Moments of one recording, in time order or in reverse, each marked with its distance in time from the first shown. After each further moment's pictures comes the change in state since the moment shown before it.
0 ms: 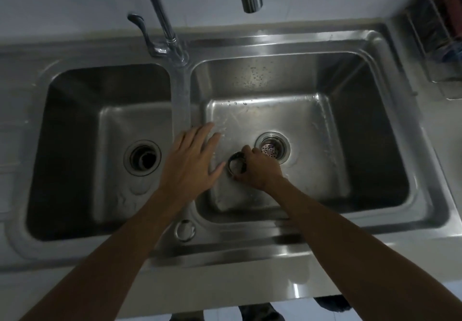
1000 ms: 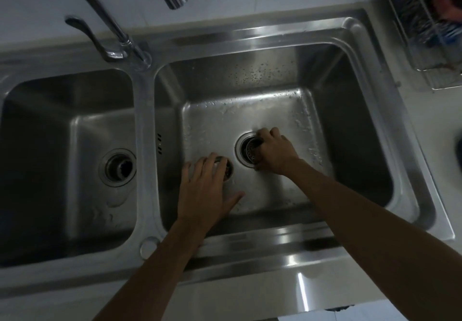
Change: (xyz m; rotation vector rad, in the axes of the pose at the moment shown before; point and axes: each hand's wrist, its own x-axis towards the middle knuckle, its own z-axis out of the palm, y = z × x) left_hand 0.006 0.097 0.040 -0.091 -0.228 -0.163; right_hand 0.030 0.108 -0.032 -0.298 -0.091 -0.114
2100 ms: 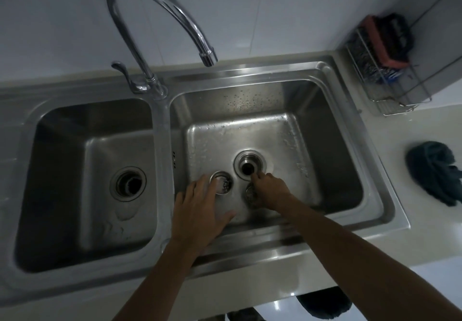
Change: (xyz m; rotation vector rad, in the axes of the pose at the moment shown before) left_hand -0.045 -0.017 -0.043 -0.111 0.008 -0.055; right_hand -0.061 -0.042 0.011 0.139 -0.066 0.117
